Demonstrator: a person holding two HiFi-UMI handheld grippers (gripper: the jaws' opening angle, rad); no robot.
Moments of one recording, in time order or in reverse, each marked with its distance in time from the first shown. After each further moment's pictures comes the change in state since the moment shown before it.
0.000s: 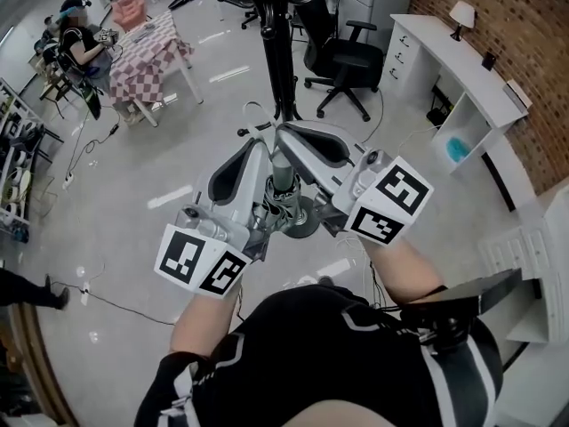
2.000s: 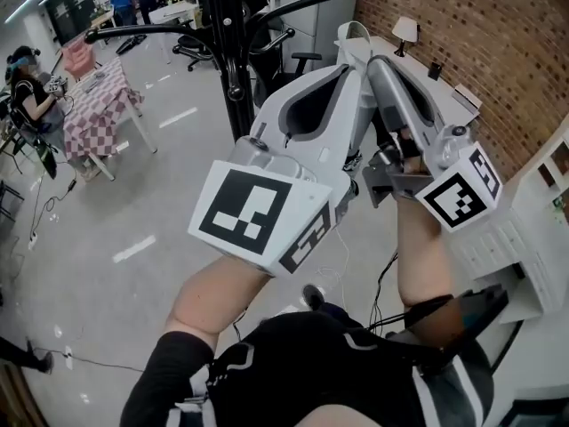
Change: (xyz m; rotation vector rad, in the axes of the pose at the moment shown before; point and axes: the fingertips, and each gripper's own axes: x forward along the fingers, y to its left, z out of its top) left arm 0.161 -0.081 0.091 -0.021 -0.163 -0.321; right arm -0.050 -0.083 0.183 -0.292 -0.254 -0.321
